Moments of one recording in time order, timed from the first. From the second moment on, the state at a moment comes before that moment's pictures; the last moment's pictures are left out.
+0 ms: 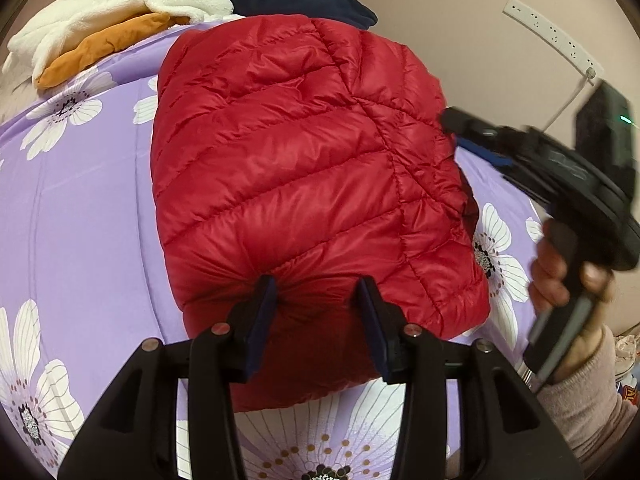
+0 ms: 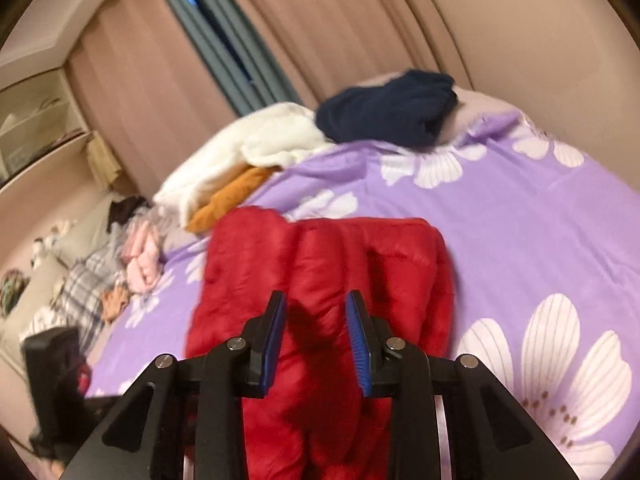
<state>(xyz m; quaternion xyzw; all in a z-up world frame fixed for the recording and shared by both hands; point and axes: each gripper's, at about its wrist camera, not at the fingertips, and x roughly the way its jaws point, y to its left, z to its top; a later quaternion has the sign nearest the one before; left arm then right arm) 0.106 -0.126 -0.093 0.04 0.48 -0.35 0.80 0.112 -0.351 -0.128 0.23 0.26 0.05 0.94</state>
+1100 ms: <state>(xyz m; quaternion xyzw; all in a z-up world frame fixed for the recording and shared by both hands) 0.172 -0.014 -0.117 -0.26 0.53 -0.33 0.74 0.106 -0.398 -0.194 0.46 0.32 0.08 0.82</state>
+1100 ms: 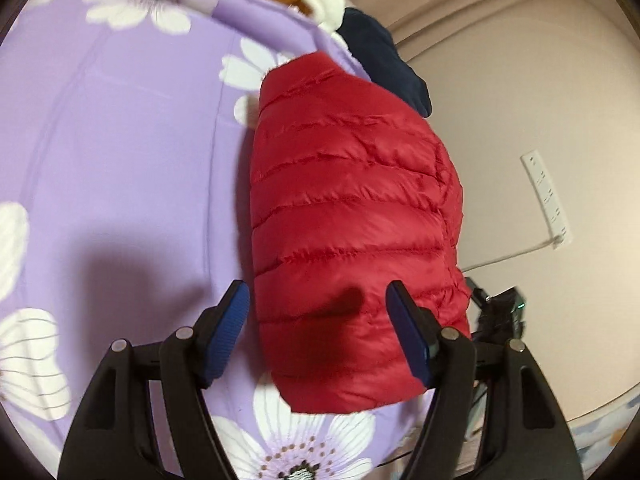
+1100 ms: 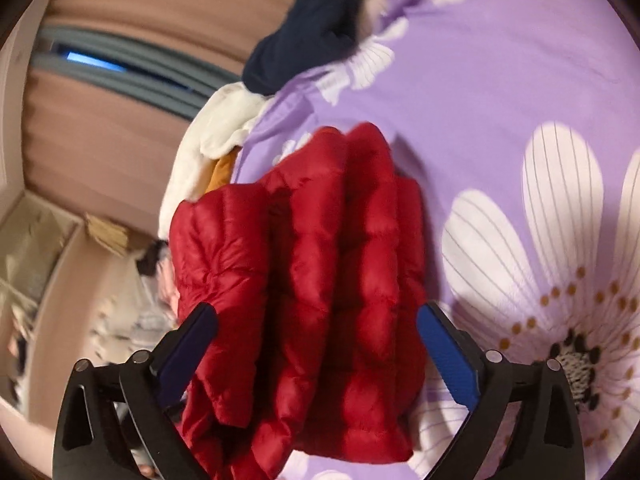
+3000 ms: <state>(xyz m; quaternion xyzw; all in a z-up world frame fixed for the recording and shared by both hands) 0.170 -0.076 -0.108 -0.08 0.48 -0.29 0.82 0.122 -0.351 -0.190 0.41 0.29 0.17 0.85</state>
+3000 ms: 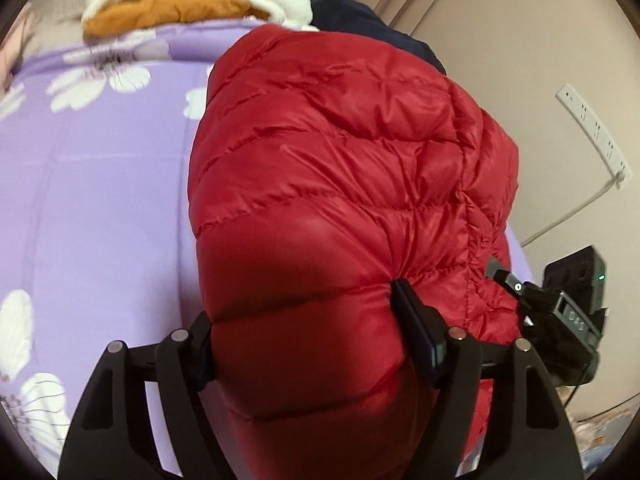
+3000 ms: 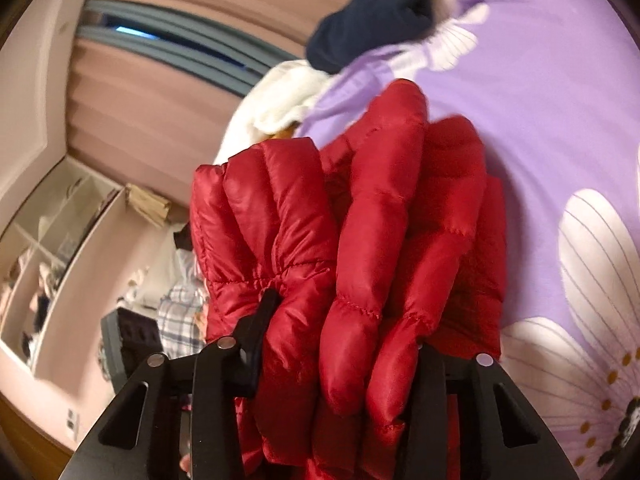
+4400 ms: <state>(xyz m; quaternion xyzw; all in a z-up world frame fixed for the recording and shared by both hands) 0.119 0.049 -0.032 -0.12 0.37 -0.22 0.90 0.173 -0.231 -0.118 0.29 0.25 0.32 0.87</state>
